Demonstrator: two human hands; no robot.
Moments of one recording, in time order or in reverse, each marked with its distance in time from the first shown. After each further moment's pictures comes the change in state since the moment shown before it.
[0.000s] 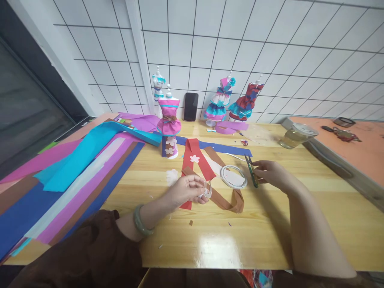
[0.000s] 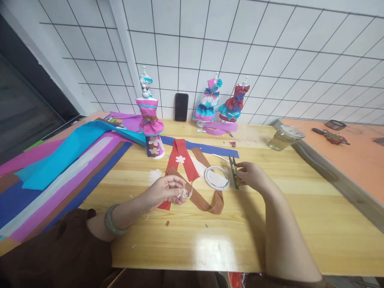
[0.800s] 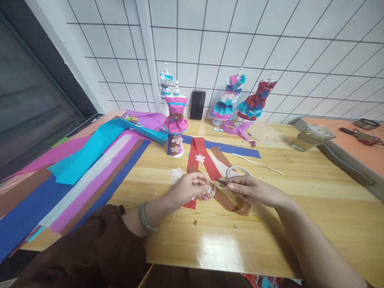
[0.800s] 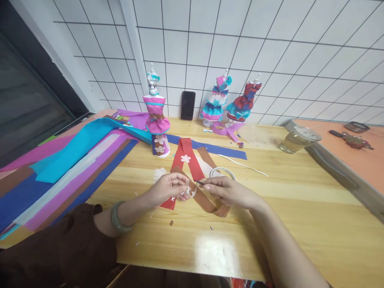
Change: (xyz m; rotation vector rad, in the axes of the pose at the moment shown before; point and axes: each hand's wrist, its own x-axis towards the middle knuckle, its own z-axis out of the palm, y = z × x) left_hand 0.003 0.000 0.001 0.055 0.083 0.052; right_hand -0.052 -0.060 0.044 0.165 -0.687 -0.468
